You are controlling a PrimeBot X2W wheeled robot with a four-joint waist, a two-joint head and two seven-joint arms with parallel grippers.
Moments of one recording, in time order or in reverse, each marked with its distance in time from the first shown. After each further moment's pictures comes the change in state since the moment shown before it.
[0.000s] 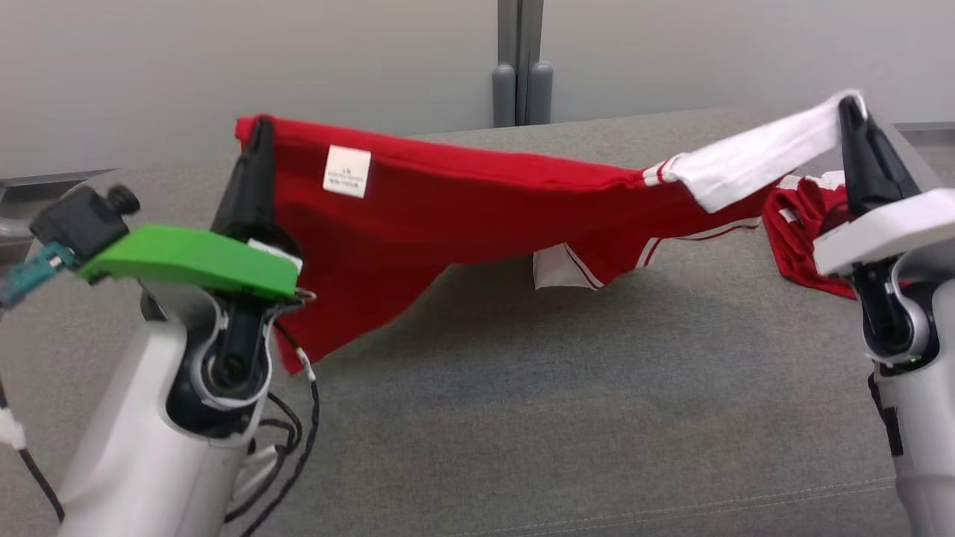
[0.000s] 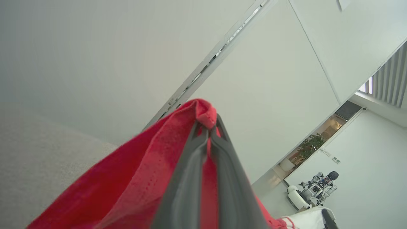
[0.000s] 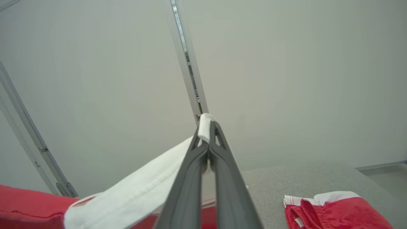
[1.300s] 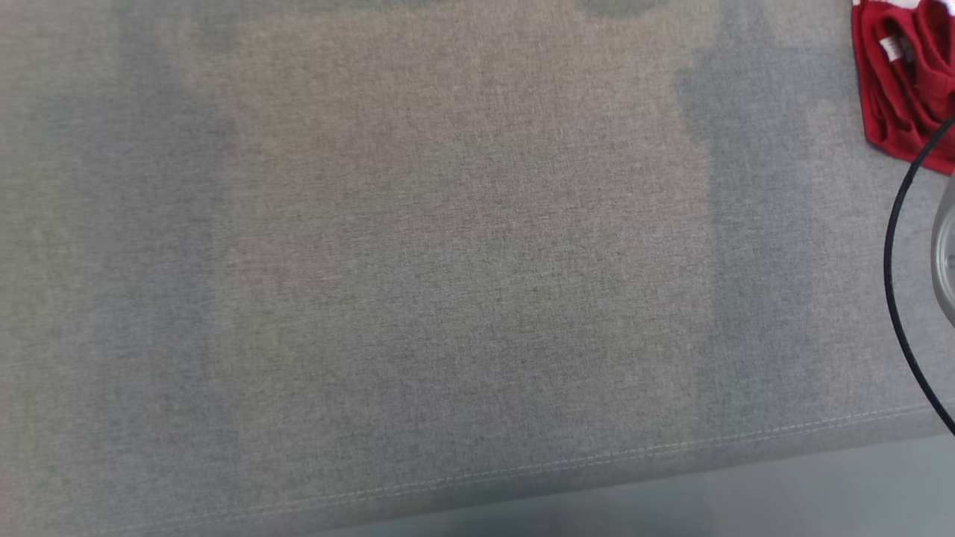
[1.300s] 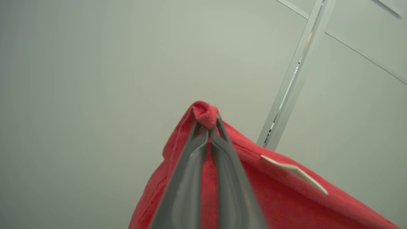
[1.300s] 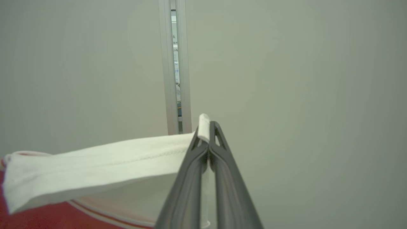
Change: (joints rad) left arm -1.186 0.073 -0.009 0.722 0.279 -0.081 -0.139; right arm -1.253 0.162 -0.167 0.720 -0.528 0.001 -0.227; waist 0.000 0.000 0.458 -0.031
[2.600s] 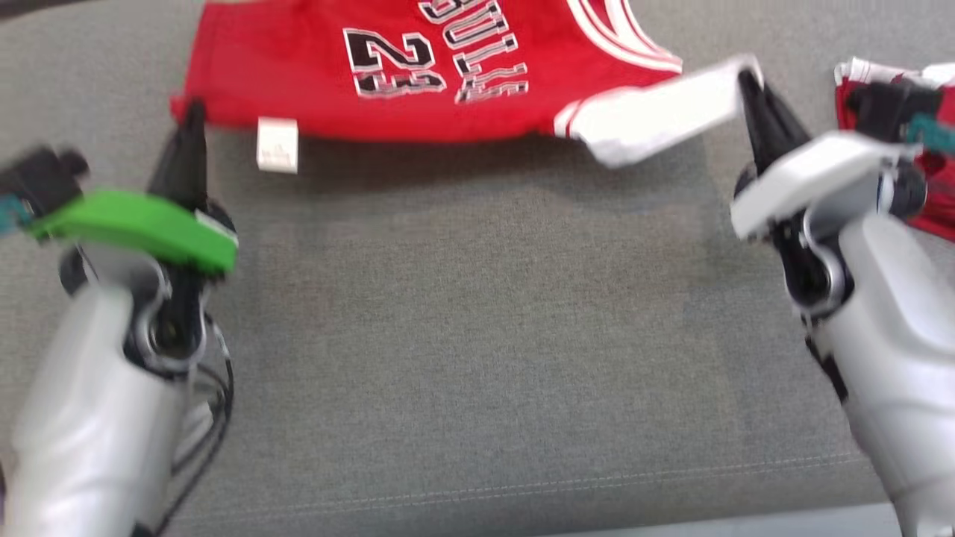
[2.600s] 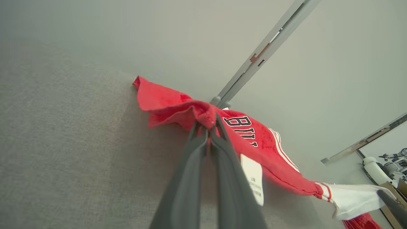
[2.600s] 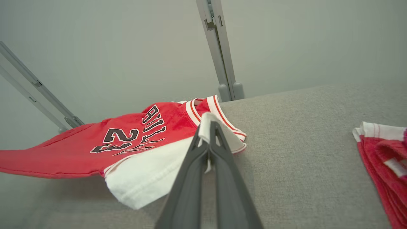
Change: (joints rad) left arm 0.920 0.017 0.011 -0.257 -0.148 -0.166 0.135; right arm 0.922 -0.184 0.471 -0.333 0.674 0.000 0.132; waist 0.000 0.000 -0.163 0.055
